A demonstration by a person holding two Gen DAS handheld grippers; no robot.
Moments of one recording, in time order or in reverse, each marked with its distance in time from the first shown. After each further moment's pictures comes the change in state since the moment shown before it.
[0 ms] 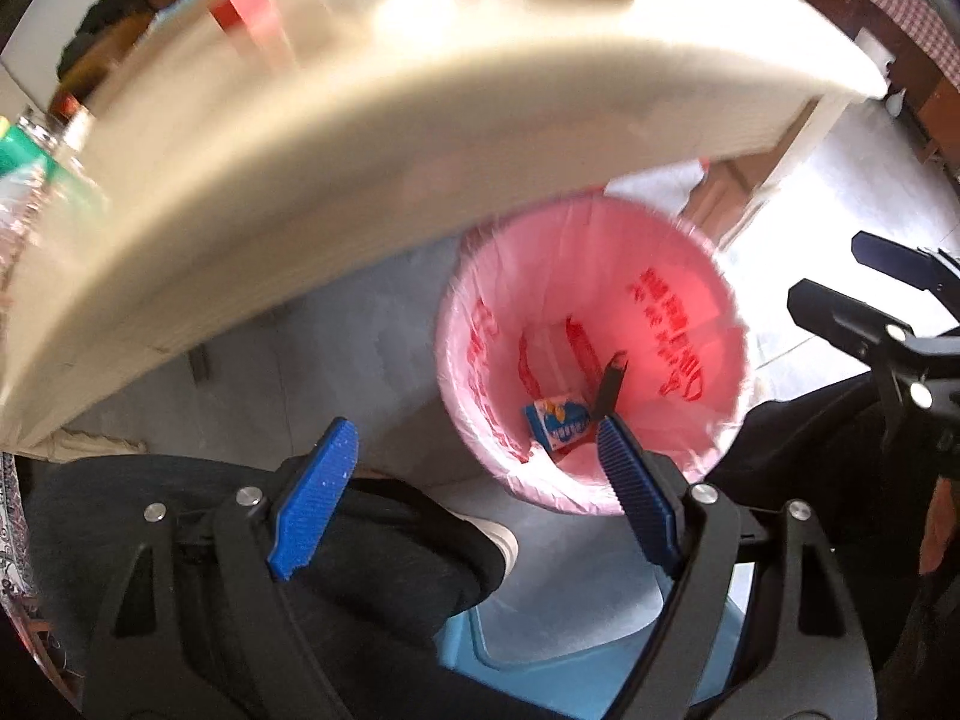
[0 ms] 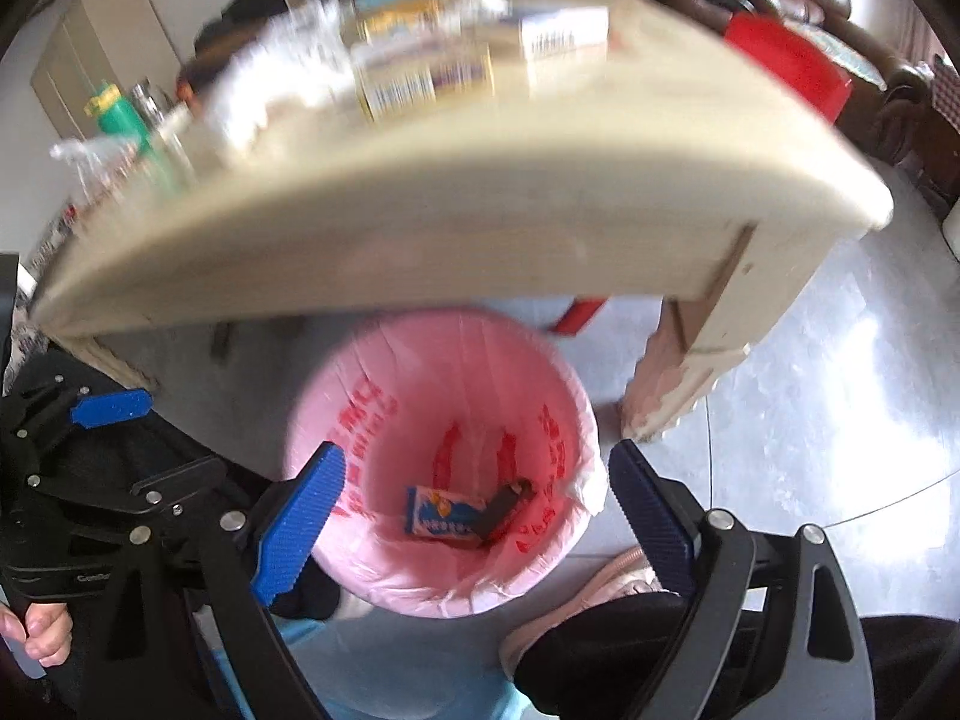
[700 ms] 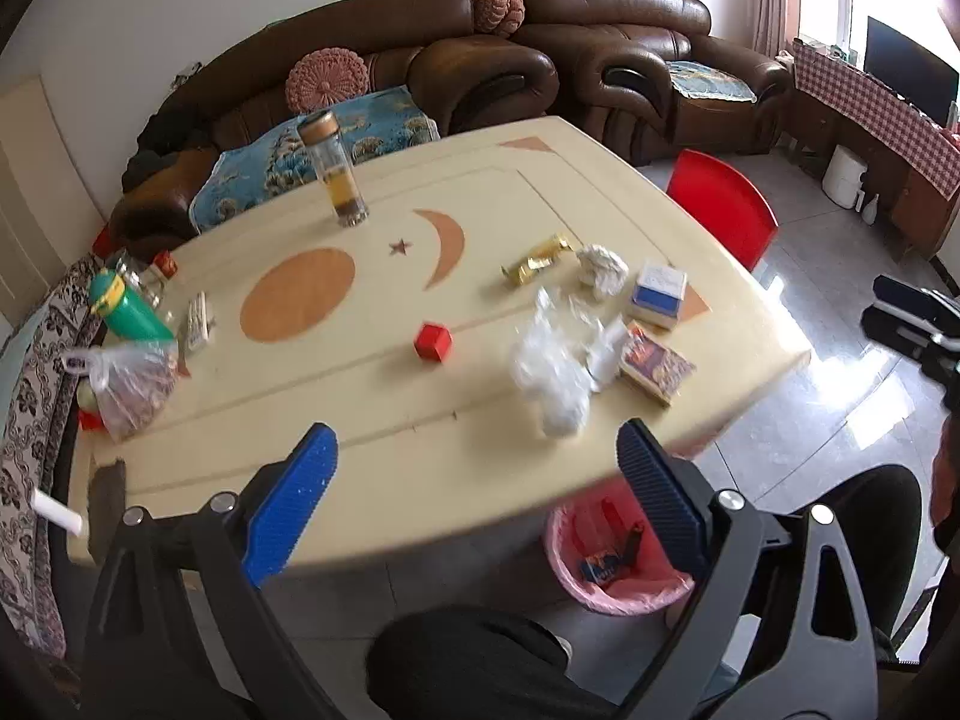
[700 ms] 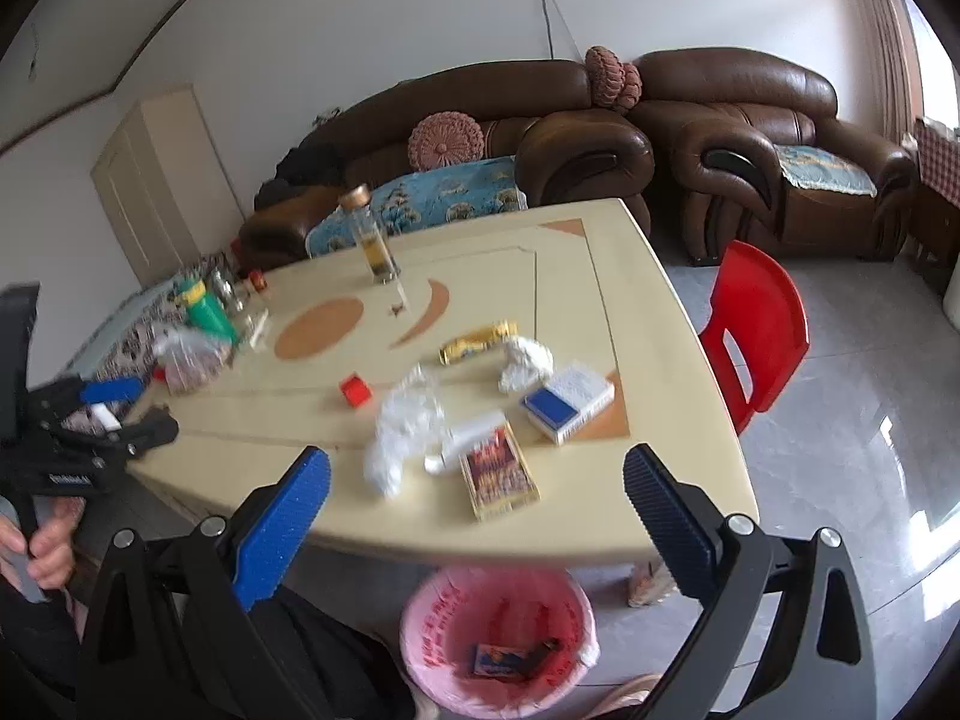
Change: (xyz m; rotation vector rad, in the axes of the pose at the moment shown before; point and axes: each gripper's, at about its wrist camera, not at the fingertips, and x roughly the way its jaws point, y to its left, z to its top) left arm -0.226 0.110 0.111 0.000 -0.347 0.033; right arm -0.198 0.013 0.154 0.023 -0.339 0.113
